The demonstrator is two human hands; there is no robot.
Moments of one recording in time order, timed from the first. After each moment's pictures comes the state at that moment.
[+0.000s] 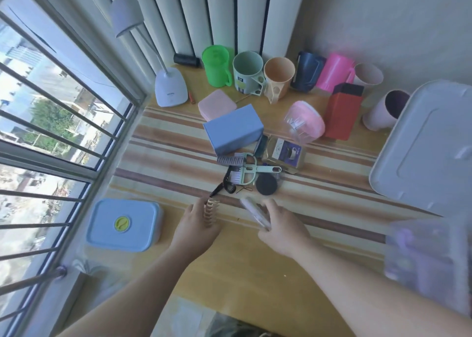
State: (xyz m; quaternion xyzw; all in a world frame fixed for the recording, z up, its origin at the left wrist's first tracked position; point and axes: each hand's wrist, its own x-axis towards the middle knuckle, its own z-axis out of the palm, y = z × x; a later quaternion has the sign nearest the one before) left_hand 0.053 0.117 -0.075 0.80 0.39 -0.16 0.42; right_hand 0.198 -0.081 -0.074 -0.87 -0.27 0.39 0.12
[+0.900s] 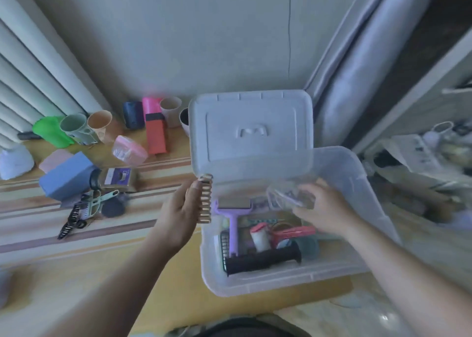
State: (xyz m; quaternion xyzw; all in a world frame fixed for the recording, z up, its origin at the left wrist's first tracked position) left_hand 0.191 -0.266 0.103 0.81 0.15 -0.01 0.57; right_hand 0.283 -0.595 0.071 -0.95 -0.06 0.20 0.23
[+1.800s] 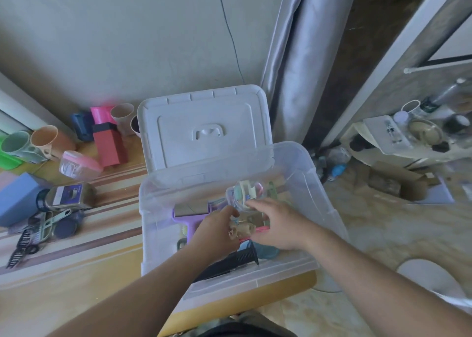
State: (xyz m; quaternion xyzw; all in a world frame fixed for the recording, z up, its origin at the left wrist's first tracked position) left_hand 0.236 -0.433 0.031 0.93 -0.01 -0.24 0.28; right_hand 0.272 -0.639 0.062 -0.88 -0.15 0.33 0.30
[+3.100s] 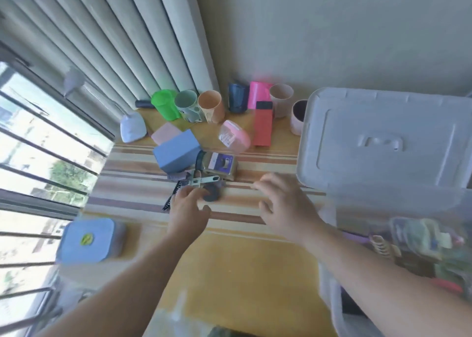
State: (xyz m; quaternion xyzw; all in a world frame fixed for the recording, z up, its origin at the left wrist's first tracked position) left_hand 0.153 -0.011 -0.011 0.90 0.34 -0.05 0.26; right_hand 0.272 -0.246 0.024 -0.86 -0.40 0.05 0.31
